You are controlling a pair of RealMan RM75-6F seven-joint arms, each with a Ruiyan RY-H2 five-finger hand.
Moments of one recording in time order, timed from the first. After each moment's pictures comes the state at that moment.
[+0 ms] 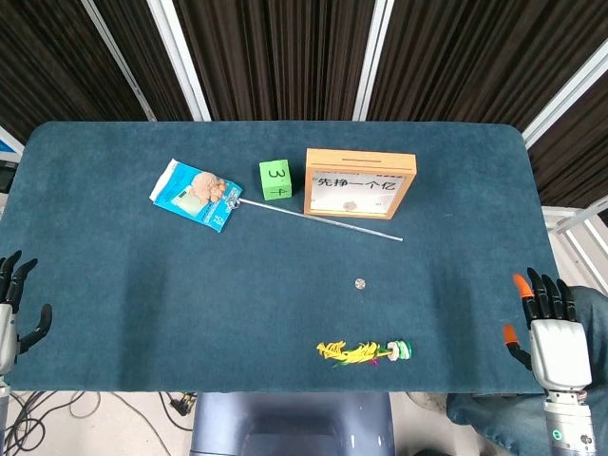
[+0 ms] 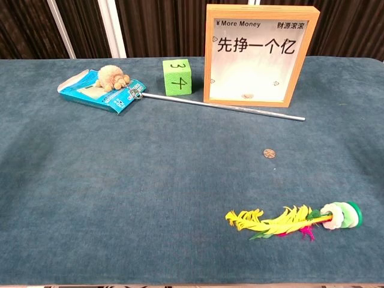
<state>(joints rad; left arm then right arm) -0.04 -1.23 -0.10 -1.59 1.48 1.62 0.08 0.03 -1.26 0.10 -1.62 -1.53 1.60 -0.22</state>
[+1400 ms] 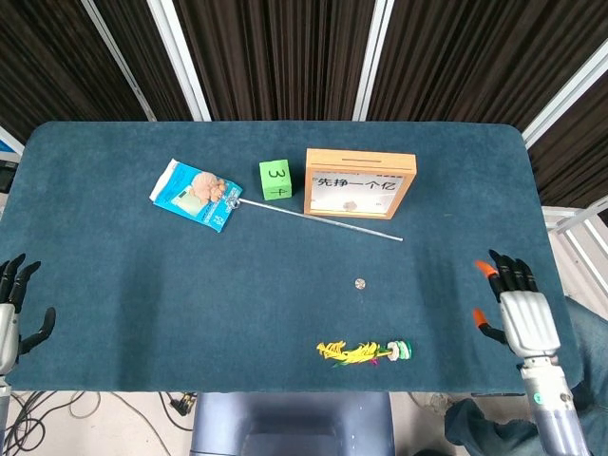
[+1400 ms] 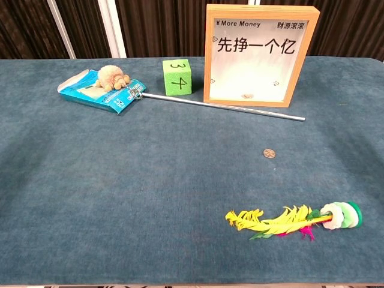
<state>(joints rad) -0.04 -1.21 -0.09 -1.63 1.44 1.57 0.07 0.19 -1.20 0.16 -1.69 -1.41 1.31 -0.14</state>
